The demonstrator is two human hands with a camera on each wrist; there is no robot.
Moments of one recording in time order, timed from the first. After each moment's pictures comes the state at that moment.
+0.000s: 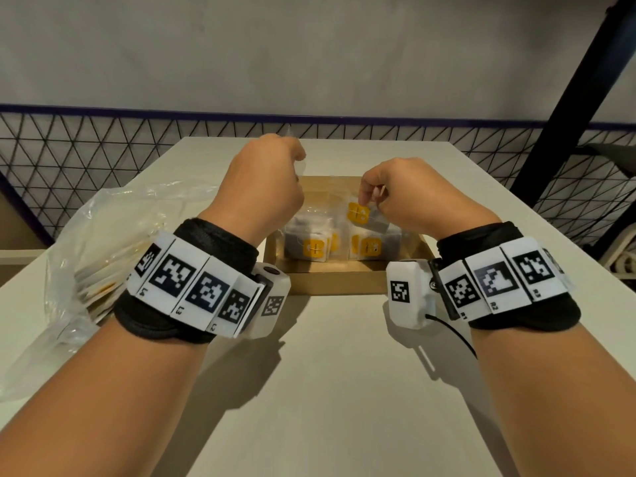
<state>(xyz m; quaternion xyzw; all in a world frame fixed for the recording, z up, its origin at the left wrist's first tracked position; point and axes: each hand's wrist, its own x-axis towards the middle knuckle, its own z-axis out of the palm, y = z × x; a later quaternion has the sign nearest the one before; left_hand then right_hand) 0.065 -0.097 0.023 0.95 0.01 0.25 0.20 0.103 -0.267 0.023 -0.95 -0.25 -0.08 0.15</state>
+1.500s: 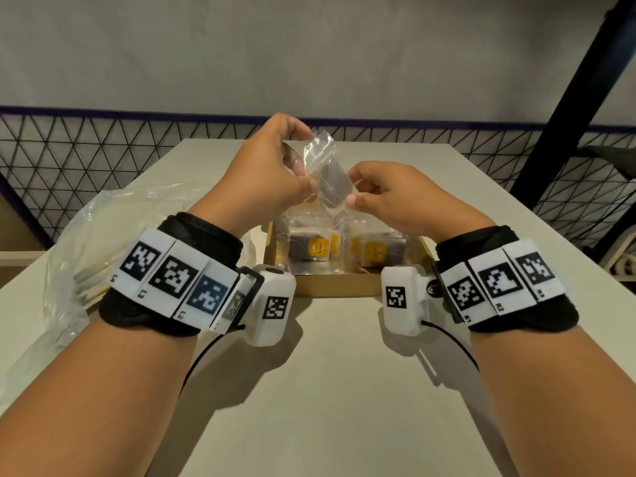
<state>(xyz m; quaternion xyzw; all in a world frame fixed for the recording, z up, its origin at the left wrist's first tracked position) 0.062 -0.095 0.032 0.87 -0.04 0.17 0.46 0.106 -0.262 0.019 -0.92 -0.27 -0.03 0.27</state>
